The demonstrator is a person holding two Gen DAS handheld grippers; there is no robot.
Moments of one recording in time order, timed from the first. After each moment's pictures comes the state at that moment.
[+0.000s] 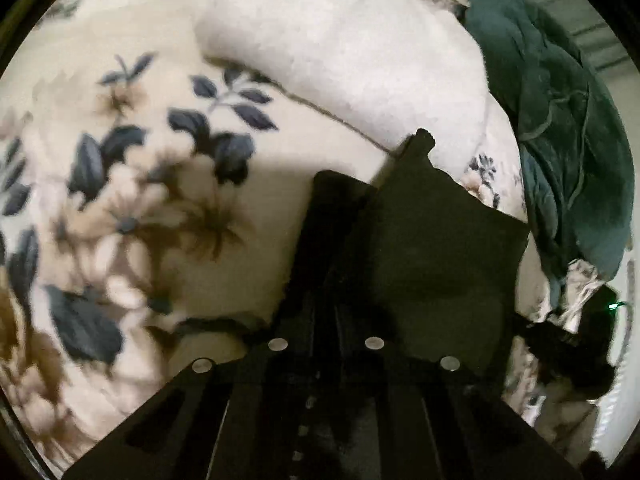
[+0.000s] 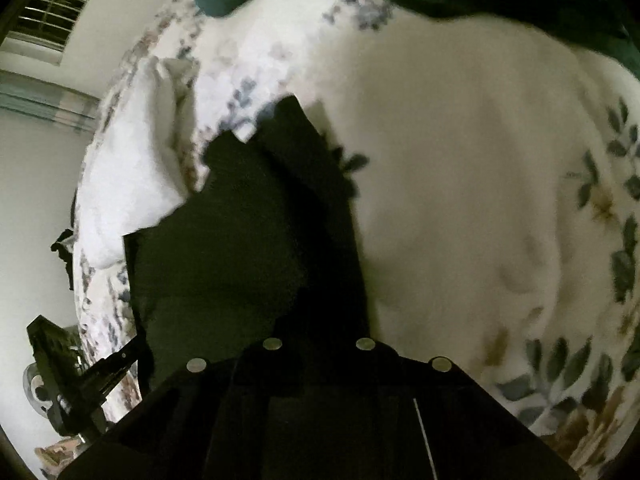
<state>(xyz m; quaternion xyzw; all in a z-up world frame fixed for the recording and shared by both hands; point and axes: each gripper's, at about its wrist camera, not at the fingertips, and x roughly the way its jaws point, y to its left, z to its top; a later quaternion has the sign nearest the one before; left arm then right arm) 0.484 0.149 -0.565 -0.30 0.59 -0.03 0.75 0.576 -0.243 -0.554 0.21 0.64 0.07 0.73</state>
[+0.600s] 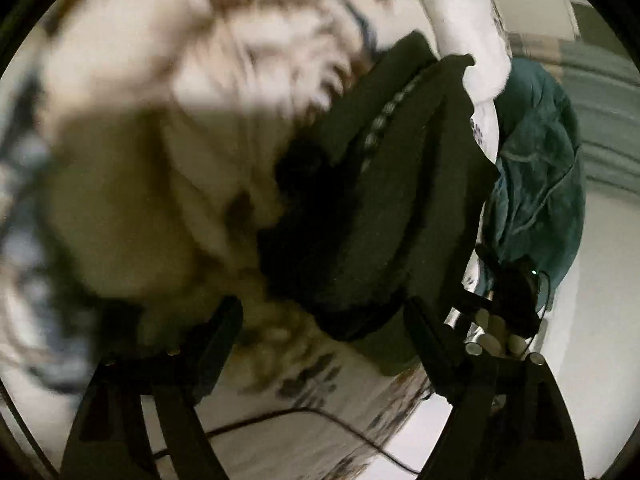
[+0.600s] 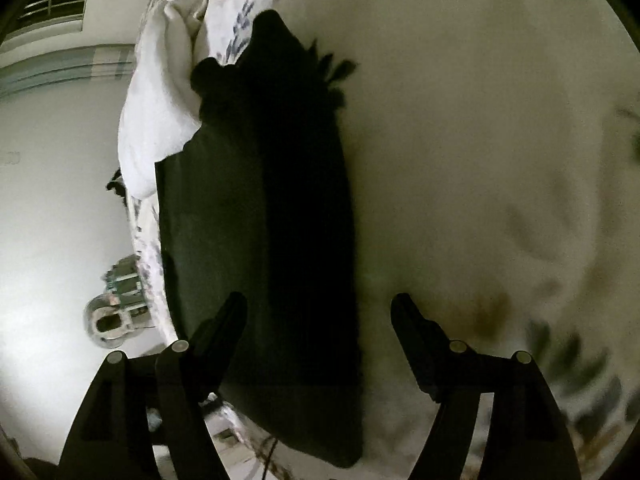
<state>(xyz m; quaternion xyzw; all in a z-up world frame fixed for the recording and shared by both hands) 0.302 0.113 -0.609 -0.54 0.56 -0.01 0.63 0.576 -0.276 -0.590 0.27 0.72 0.22 0.60</state>
